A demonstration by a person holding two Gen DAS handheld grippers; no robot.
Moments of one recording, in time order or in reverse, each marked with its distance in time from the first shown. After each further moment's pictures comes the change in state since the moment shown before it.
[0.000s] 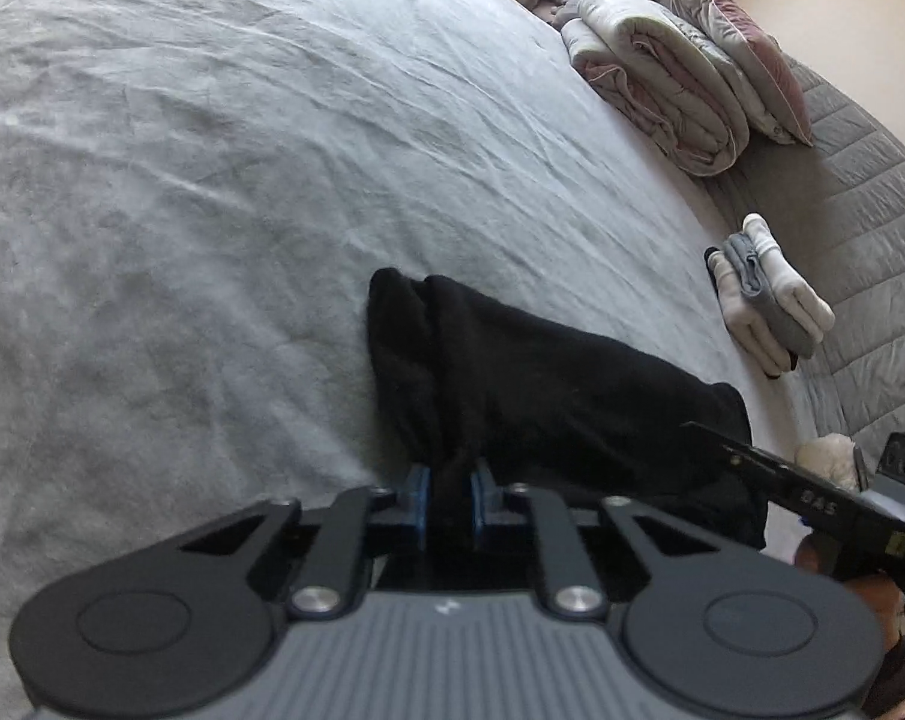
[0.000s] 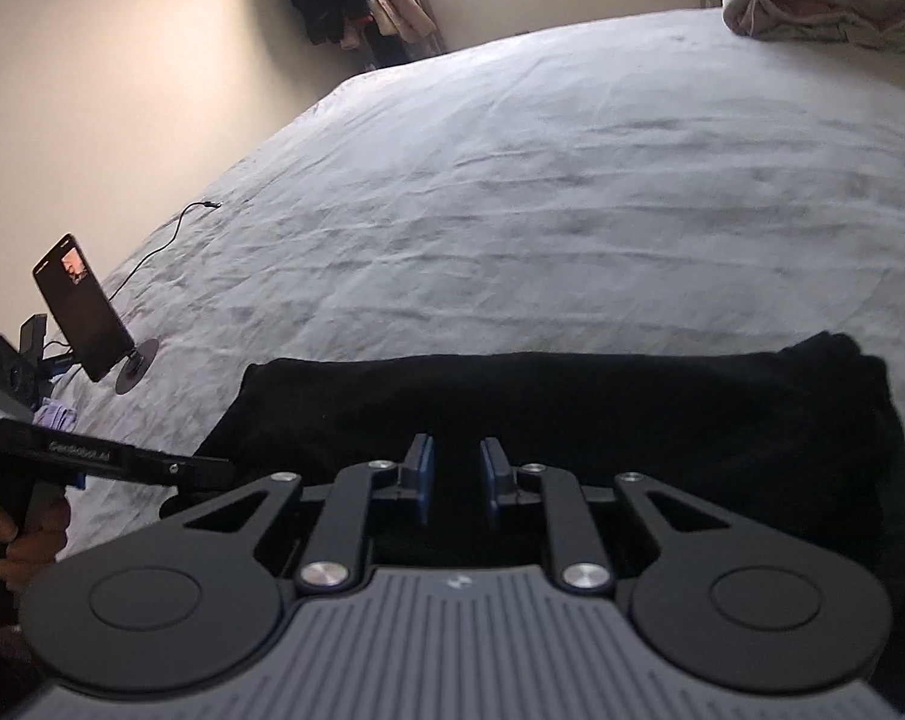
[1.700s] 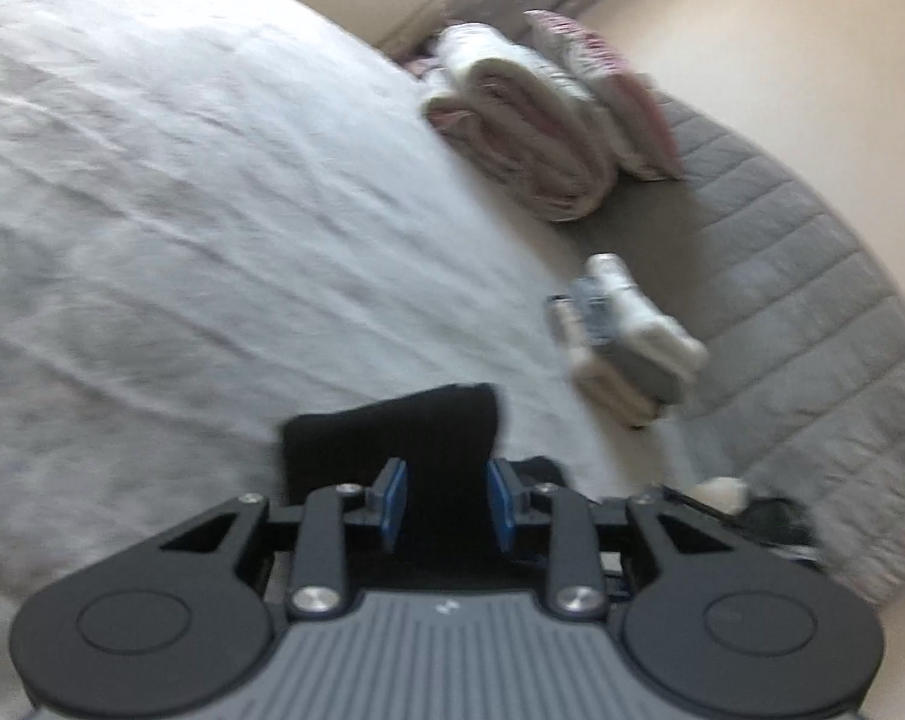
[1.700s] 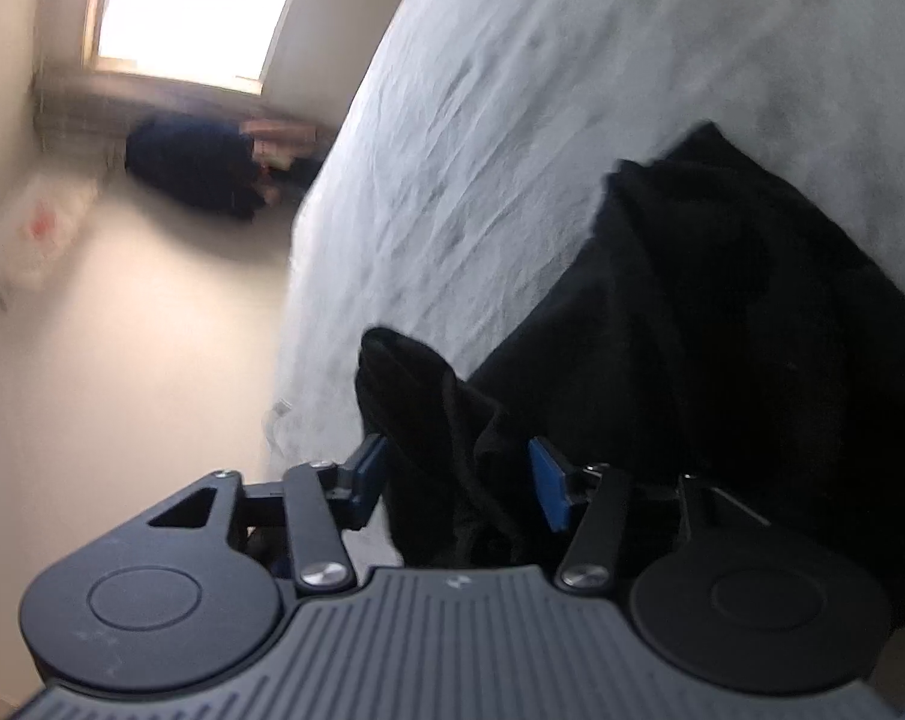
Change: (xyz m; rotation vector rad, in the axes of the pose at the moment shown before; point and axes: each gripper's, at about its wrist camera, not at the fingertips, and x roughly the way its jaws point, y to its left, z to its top) left arm 0.046 -0.096 0.011 0.057 -0.133 -0.184; right arm -0.026 -0.090 0.002 0.652 -0.037 0.238
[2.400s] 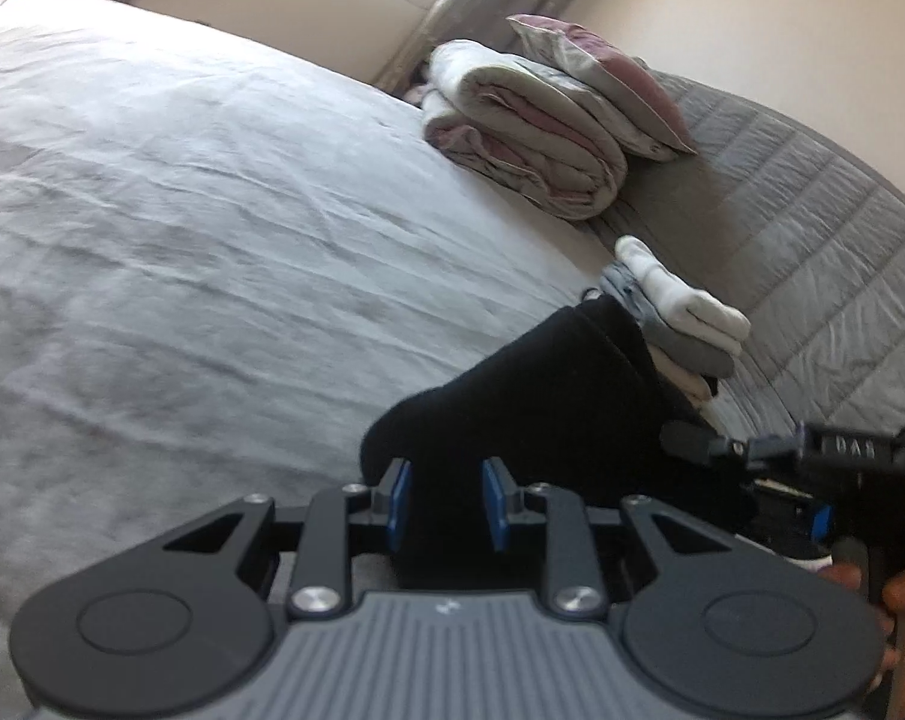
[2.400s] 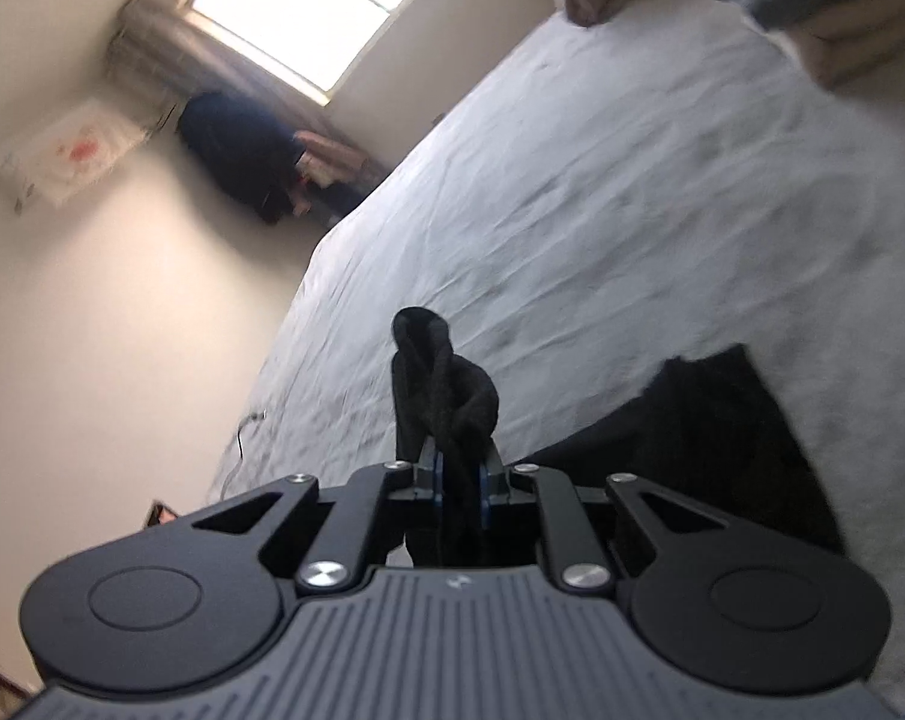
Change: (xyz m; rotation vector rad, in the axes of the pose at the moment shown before) left arm 0.017 -0.028 -0.018 0.164 -0.055 0.061; right arm -0.058 0.025 0.014 -0.116 -0.162 -0.005
